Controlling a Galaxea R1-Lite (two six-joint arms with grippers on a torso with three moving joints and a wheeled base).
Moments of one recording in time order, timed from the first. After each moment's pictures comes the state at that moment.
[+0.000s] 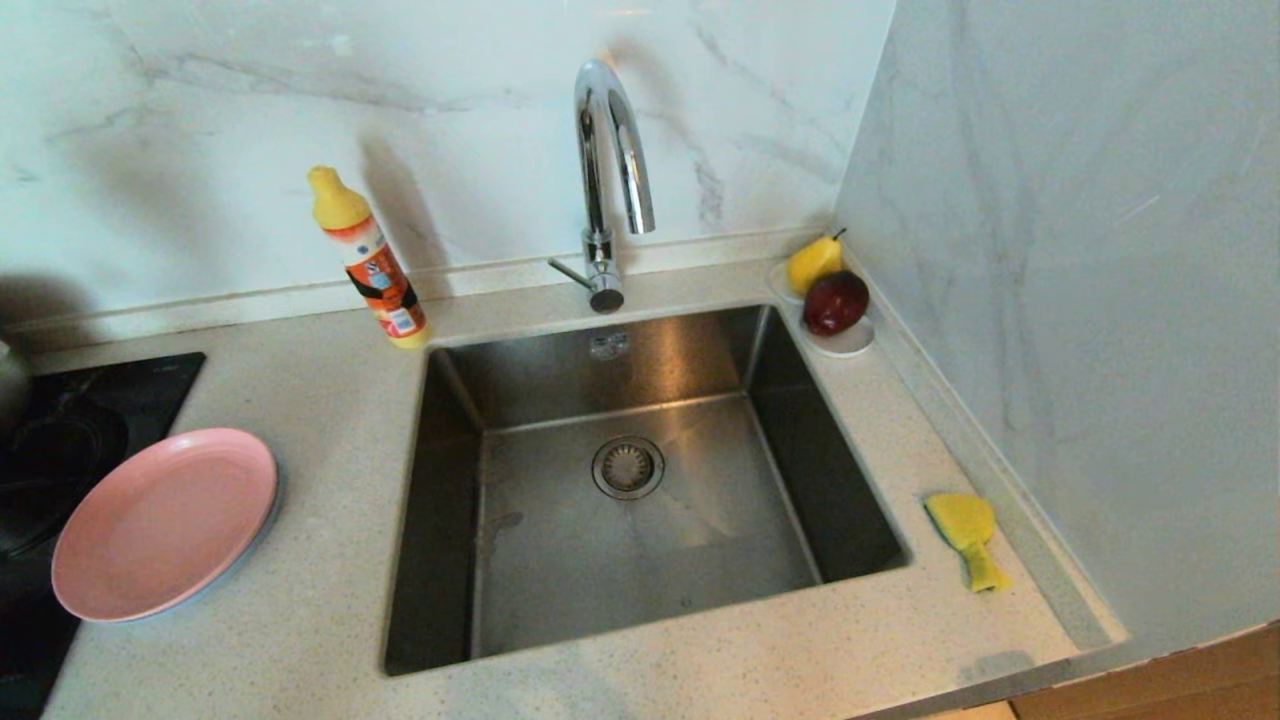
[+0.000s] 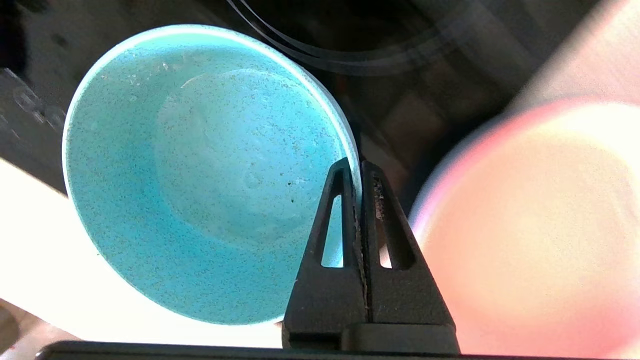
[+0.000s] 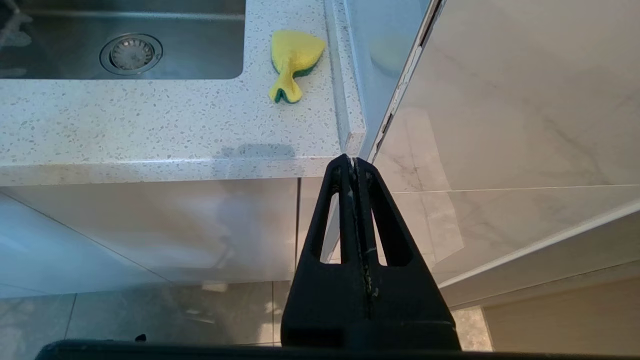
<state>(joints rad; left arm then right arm) 0.97 1.86 -1.40 0.41 -0.37 -0.03 0.00 0.00 -0.01 0.04 0.00 -0.07</state>
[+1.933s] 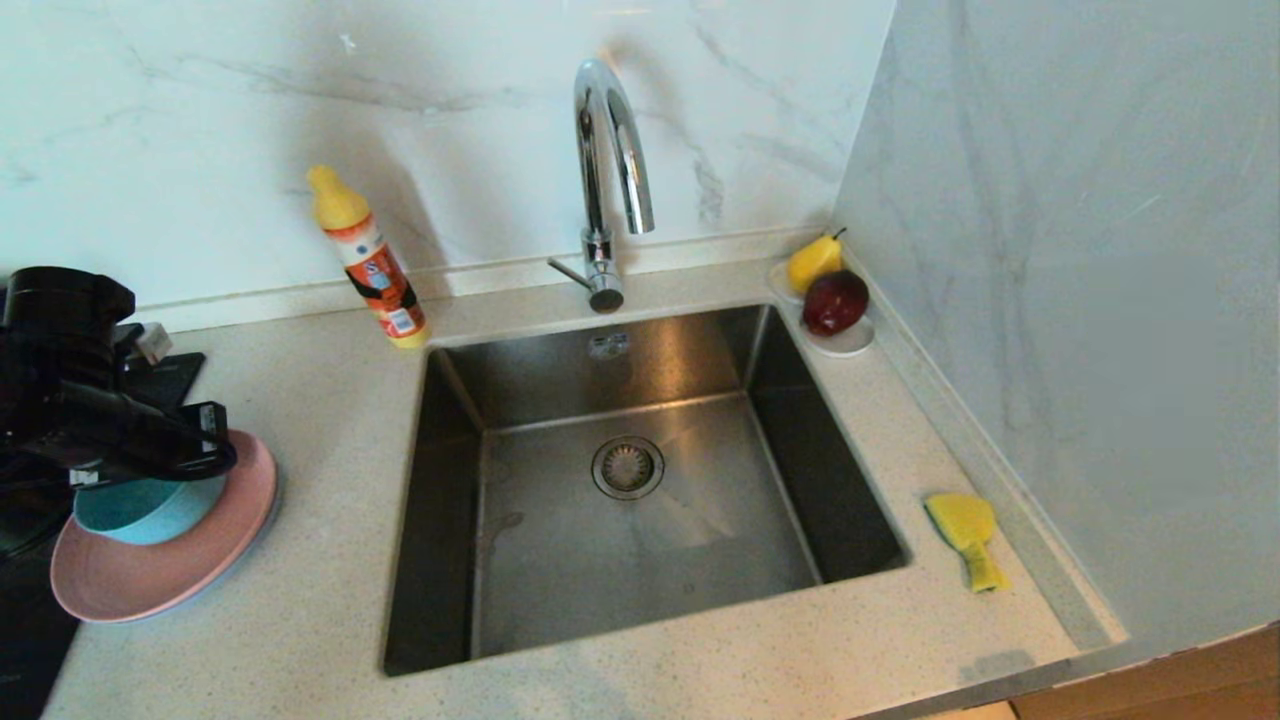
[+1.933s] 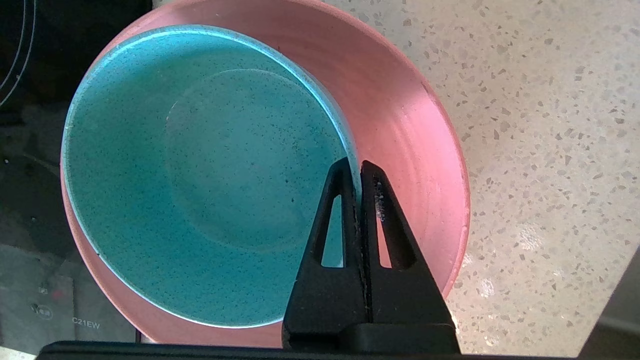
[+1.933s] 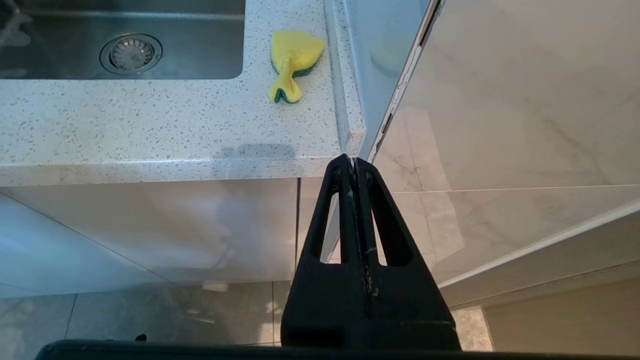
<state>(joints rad) 0.32 1.81 -1.25 0.22 0.03 -0.05 0.00 0.00 -0.01 0.04 0.00 -0.07</state>
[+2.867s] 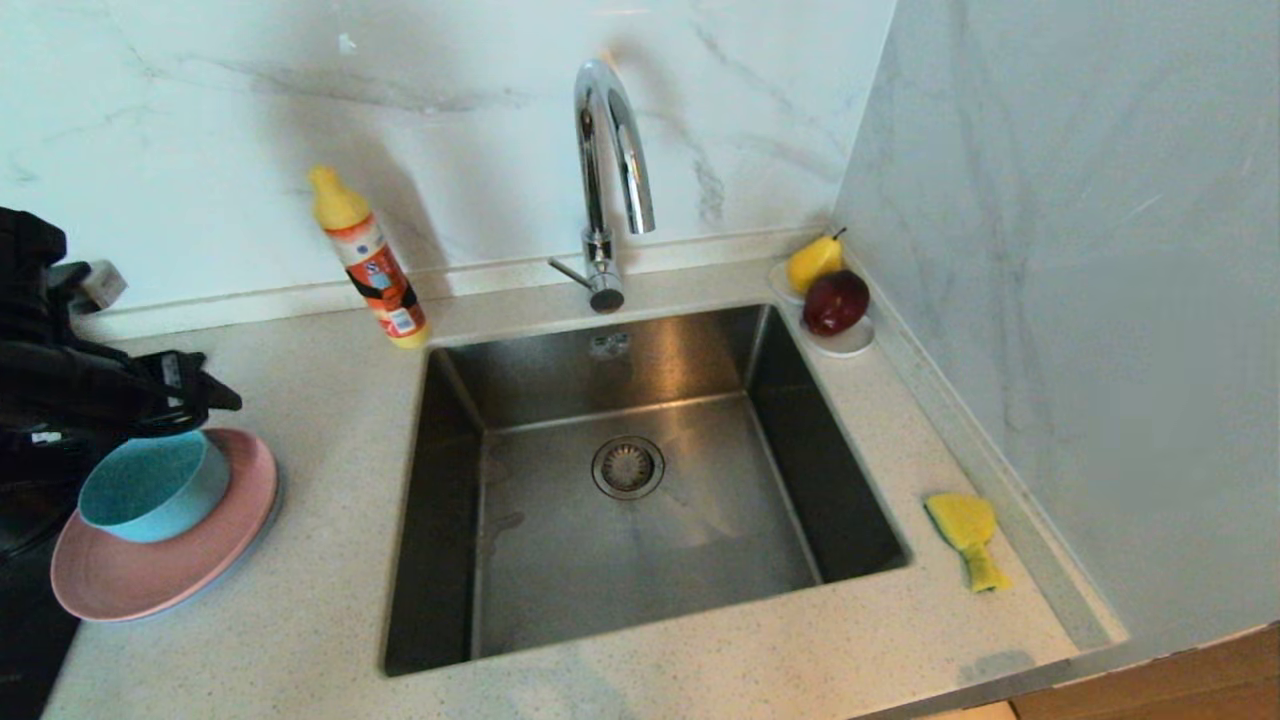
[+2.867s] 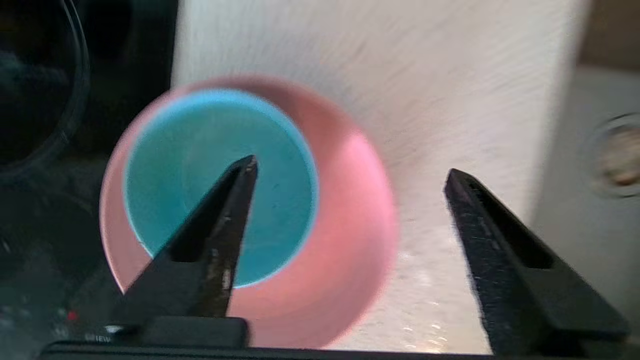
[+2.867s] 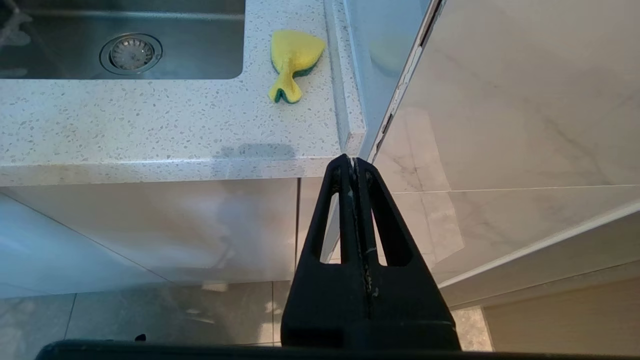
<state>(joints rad) 0.32 1.68 -1.28 0.22 -0.04 -0.06 0.00 0.00 -0.01 0.04 0.00 -0.07</state>
